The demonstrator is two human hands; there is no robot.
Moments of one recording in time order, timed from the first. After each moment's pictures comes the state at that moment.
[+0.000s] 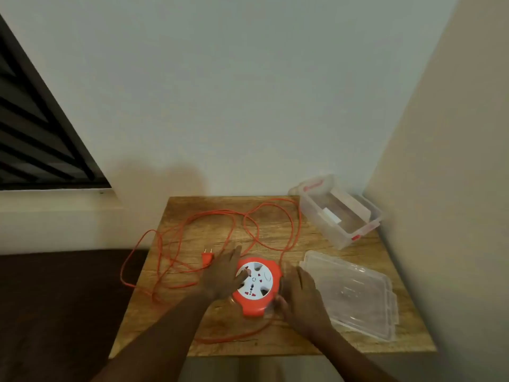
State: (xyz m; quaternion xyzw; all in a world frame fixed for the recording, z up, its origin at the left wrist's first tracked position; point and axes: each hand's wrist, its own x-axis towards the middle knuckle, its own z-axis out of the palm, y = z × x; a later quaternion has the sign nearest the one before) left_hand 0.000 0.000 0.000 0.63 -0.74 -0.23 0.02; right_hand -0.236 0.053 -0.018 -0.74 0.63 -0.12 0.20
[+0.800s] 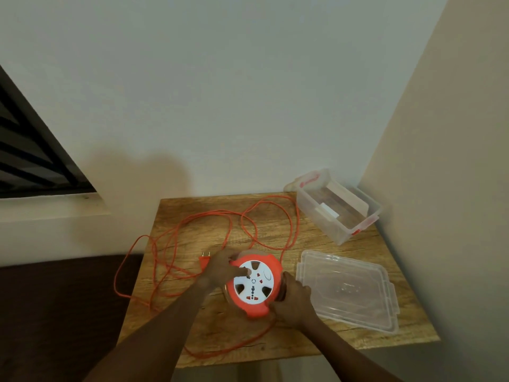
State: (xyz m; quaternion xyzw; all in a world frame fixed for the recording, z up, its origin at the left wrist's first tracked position) left_hand 0.018 -0.035 -0.010 0.64 -0.59 -0.46 0.18; right_hand -0.204 0.033 -0.035 -0.64 0.65 -0.19 0.36
